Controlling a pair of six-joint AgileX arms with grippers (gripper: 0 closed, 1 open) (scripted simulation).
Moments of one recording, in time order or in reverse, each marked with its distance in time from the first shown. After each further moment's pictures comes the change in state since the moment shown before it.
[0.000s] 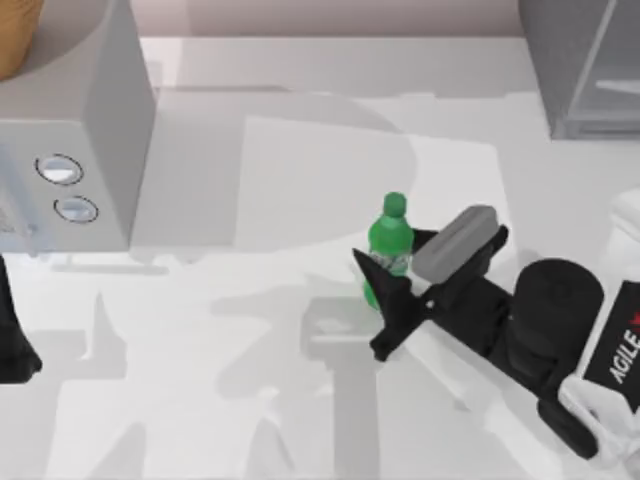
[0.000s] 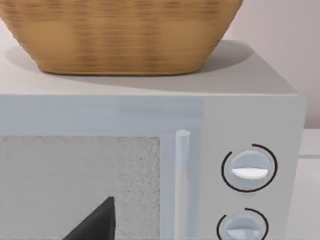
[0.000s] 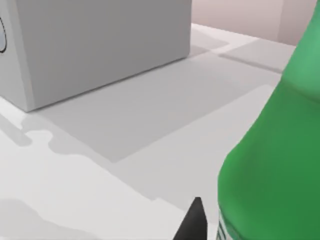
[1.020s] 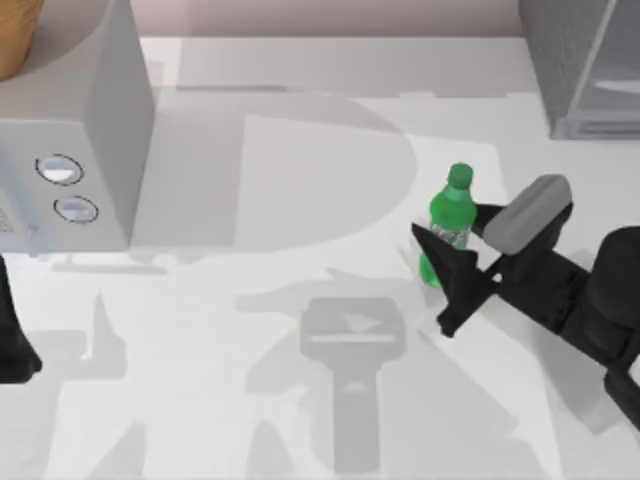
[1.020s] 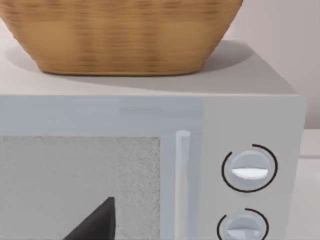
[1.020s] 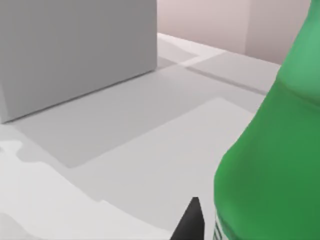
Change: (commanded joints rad) left arm 0.000 0.000 0.000 0.000 0.000 0.000; right arm -0.181 -0.186 -0.100 -0.089 -0.179 -0.017
